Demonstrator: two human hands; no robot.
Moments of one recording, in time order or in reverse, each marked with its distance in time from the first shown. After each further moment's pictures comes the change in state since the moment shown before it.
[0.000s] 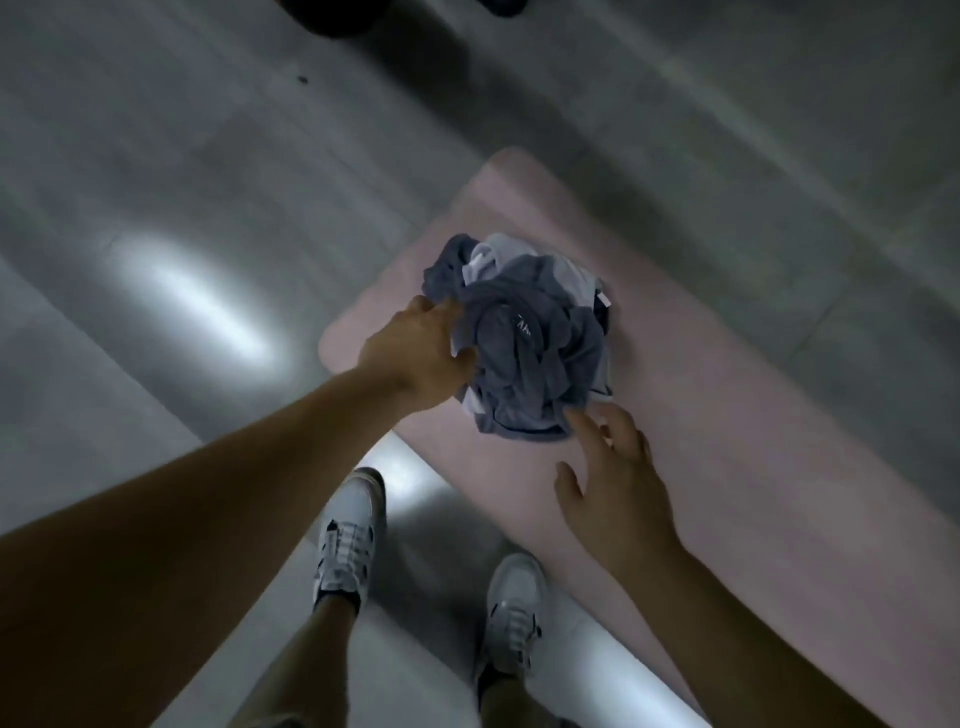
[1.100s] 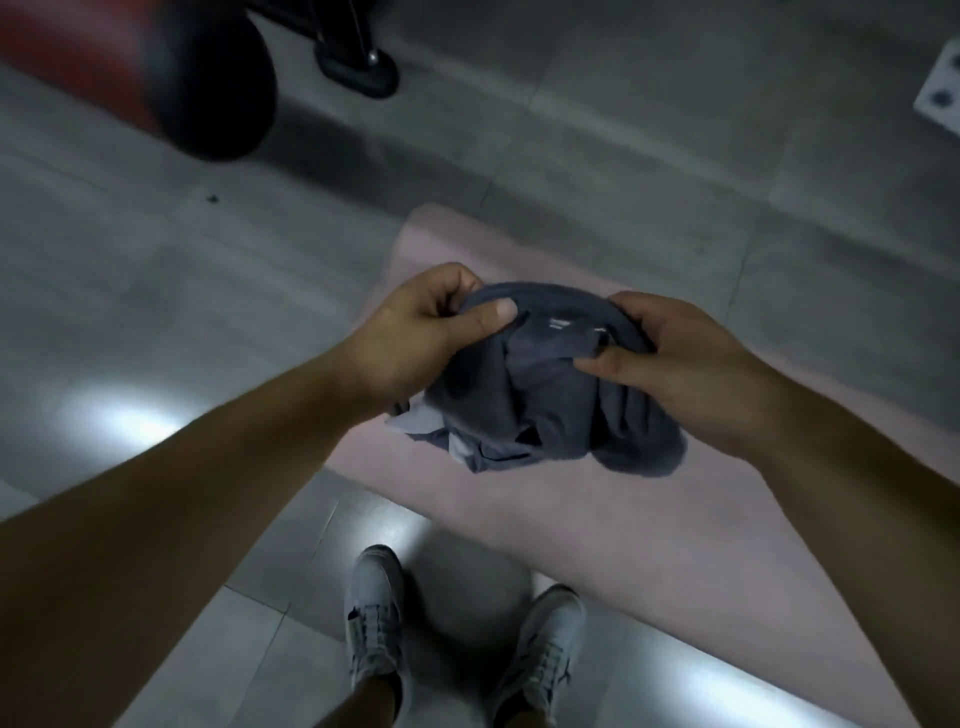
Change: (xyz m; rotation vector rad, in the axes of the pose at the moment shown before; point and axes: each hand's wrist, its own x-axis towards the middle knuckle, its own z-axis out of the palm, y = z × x) left_hand -0.012 0.068 -0.079 -0.878 -0.254 0.414; right_hand 0.019 -0.036 -0.158 0.814 -0.039 0.077
